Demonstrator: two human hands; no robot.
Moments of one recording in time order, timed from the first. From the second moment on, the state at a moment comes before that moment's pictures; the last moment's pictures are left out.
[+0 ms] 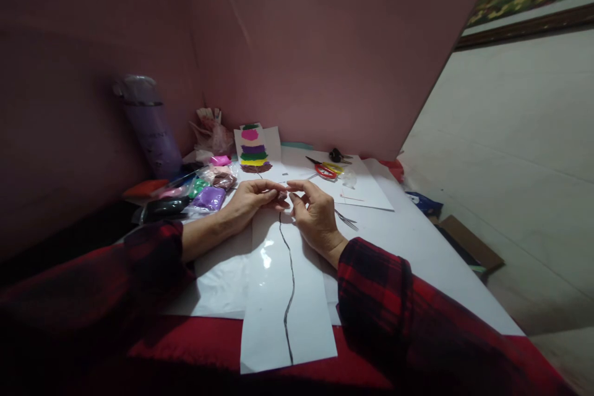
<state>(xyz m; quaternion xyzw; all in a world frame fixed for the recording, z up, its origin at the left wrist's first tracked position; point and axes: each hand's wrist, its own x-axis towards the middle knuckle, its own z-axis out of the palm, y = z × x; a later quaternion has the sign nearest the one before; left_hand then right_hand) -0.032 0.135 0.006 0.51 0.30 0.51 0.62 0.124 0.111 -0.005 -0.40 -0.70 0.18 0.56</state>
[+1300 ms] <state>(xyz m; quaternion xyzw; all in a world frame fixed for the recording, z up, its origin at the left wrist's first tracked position) -0.033 0.134 0.007 0.49 0.31 0.52 0.62 0.125 0.108 -0.008 -0.35 -0.75 0.11 0.55</state>
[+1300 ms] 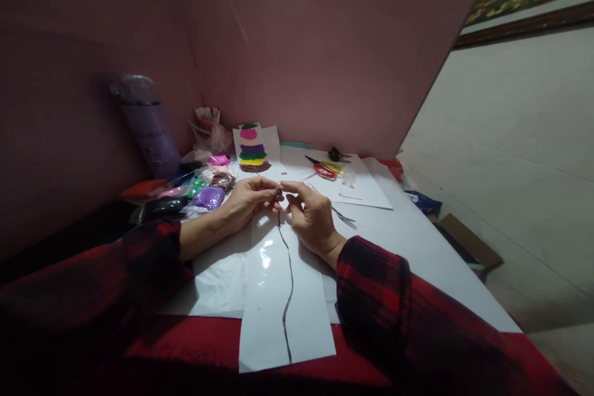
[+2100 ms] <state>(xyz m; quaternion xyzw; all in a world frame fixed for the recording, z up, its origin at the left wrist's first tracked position) -0.031 0.133 0.012 0.47 0.35 0.53 0.61 0.124 0.107 -0.008 -0.39 -0.70 0.18 0.57</state>
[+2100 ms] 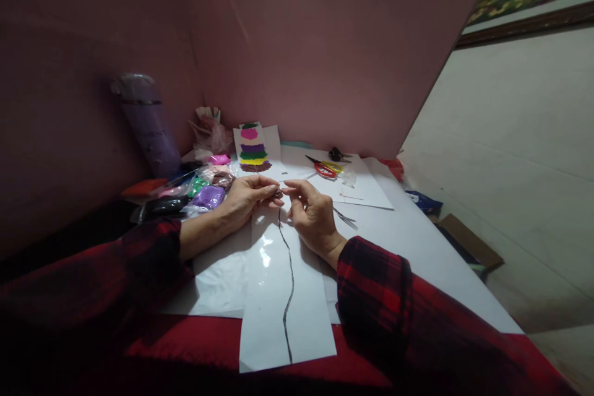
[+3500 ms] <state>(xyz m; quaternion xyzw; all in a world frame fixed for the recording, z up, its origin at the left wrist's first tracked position) -0.035 0.137 0.006 0.49 0.32 0.56 0.59 0.118 0.102 -0.001 -0.34 -0.66 0.34 0.58</state>
